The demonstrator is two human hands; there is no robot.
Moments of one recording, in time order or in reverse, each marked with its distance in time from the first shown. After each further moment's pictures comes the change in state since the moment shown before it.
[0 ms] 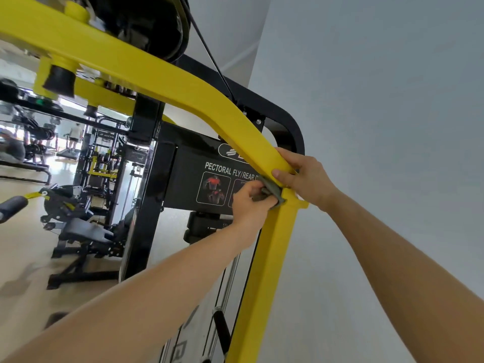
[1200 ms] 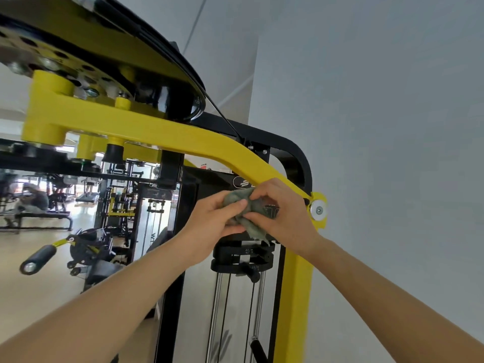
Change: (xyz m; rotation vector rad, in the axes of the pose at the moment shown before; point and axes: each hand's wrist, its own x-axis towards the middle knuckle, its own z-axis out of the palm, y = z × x) left_hand -0.047 0.126 -0.111 0.065 -0.308 -0.021; right_hand -0.037 -0.089 0.057 0.104 0.308 -0.477
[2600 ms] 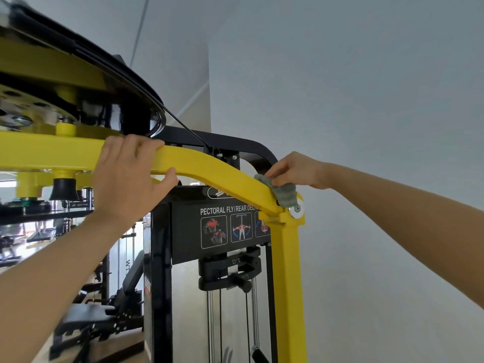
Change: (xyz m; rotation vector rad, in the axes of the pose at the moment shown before) left_hand 0.071 0.083 -0.085 1.667 0.526 1.027; right_hand 0.074 0.073 -0.100 -0.058 -0.432 0.794
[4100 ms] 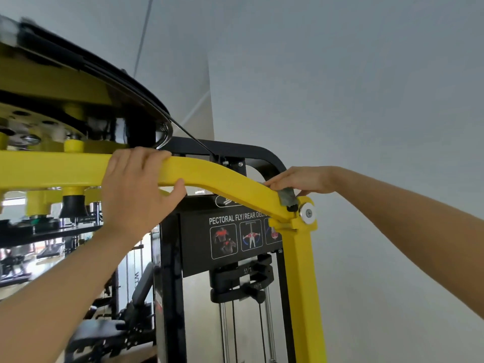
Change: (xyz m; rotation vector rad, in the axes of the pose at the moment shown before) left_hand 0.001 -0.003 0.003 -0.010 0.031 0.007; right_hand 0.002 -0.015 0.011 -0.024 -0.225 0.117
